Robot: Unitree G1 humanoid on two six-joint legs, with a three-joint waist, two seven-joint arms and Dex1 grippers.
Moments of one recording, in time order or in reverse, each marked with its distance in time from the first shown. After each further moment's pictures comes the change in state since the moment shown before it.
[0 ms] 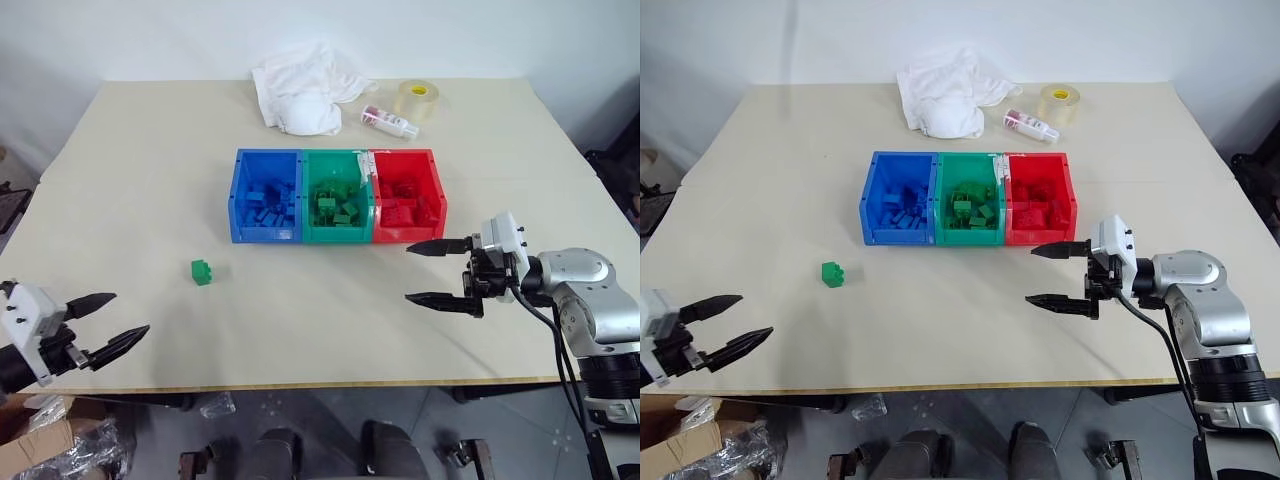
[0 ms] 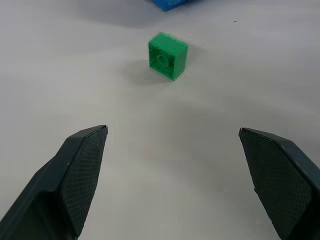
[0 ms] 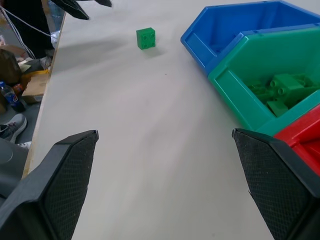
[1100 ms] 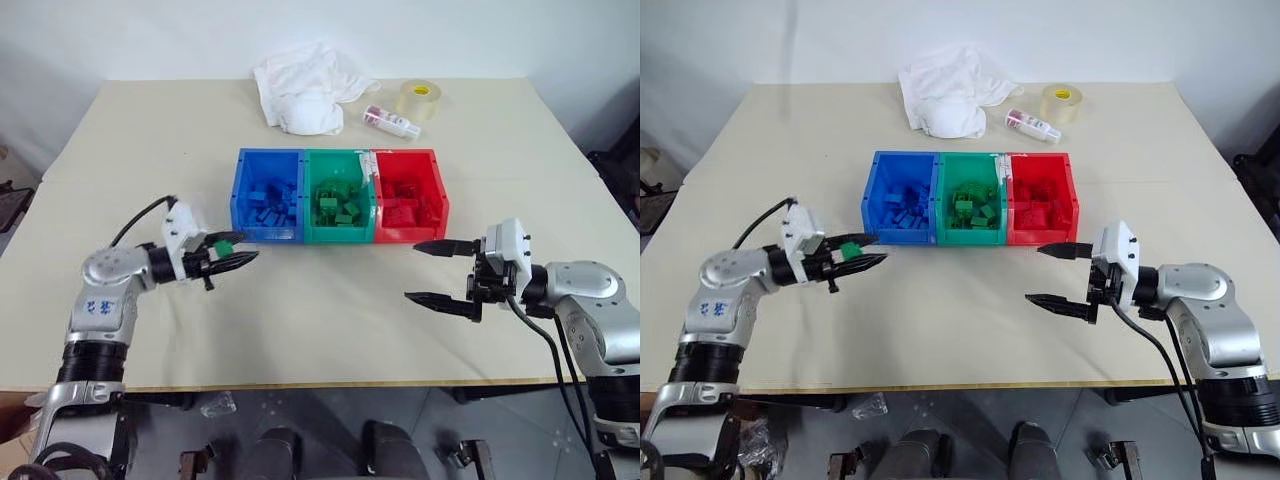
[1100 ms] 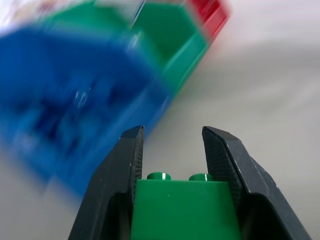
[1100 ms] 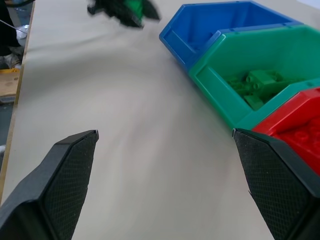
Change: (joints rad) left arm -0.731 -0.185 -0.505 0.312 0.117 -0.112 -0.114; right arm 0.137 -0.008 -0.052 -0.164 0.009 0.022 -0.154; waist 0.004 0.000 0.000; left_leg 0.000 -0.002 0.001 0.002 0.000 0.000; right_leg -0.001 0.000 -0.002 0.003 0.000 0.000
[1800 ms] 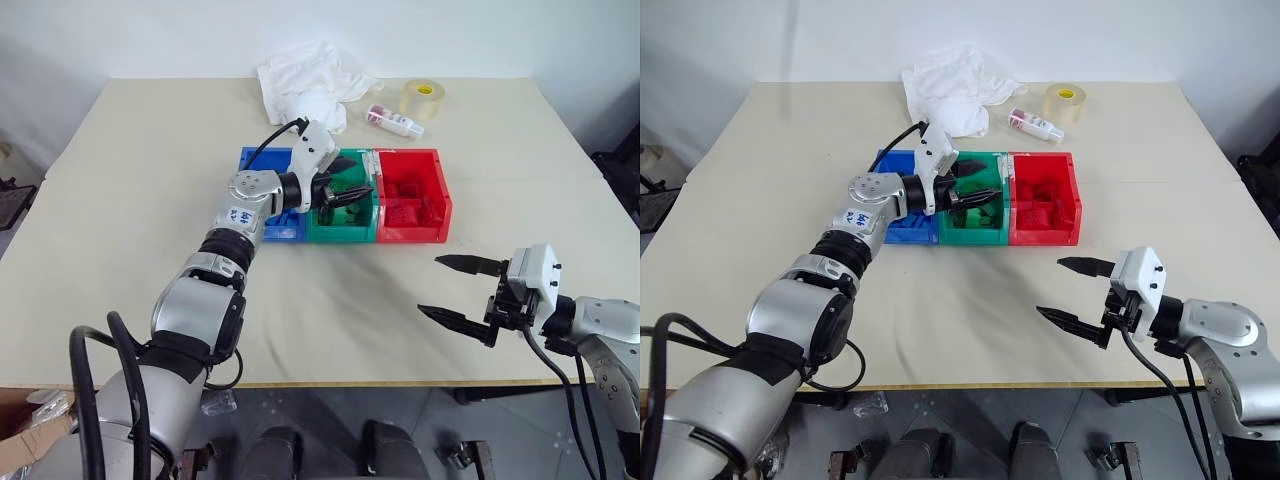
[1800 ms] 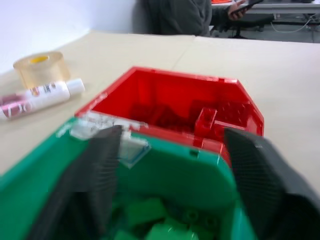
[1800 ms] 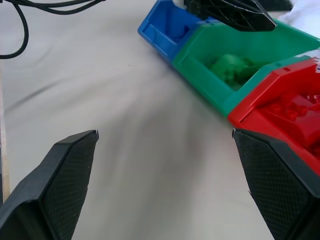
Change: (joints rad) left arm -0.707 -0.423 -0.098 1.000 0.222 -0.396 0.225; right arm 0.269 -0.013 -0.154 -0.258 0.046 0.056 -0.169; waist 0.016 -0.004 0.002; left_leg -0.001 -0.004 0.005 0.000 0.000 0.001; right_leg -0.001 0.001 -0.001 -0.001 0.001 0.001
